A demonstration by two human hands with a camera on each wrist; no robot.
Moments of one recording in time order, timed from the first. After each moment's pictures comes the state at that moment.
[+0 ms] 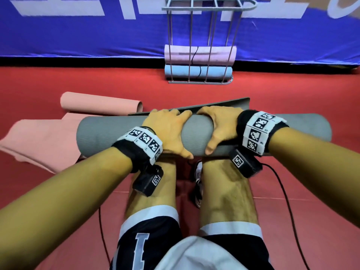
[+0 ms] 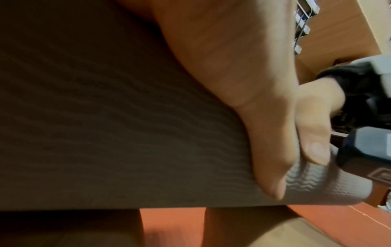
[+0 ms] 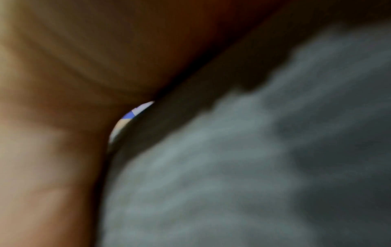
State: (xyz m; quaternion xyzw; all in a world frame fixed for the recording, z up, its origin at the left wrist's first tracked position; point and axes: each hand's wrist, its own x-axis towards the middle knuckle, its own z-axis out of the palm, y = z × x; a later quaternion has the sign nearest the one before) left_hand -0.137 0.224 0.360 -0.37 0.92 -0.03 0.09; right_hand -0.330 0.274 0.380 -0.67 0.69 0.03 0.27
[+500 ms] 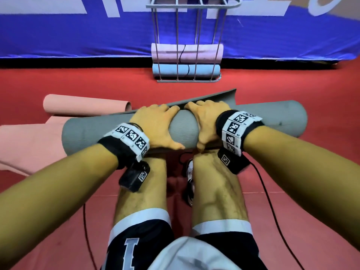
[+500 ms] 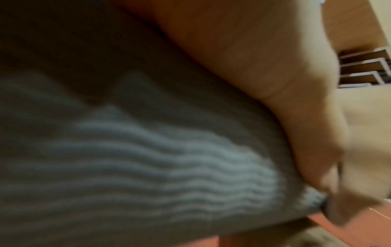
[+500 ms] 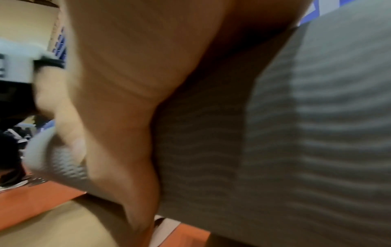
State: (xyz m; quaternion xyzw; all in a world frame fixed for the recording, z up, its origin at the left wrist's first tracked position) left_hand -0.146 0.207 0.356 -0.36 0.93 -0.02 0.08; right_hand -0.324 0.270 0.376 -0.69 0.70 0.12 0.10
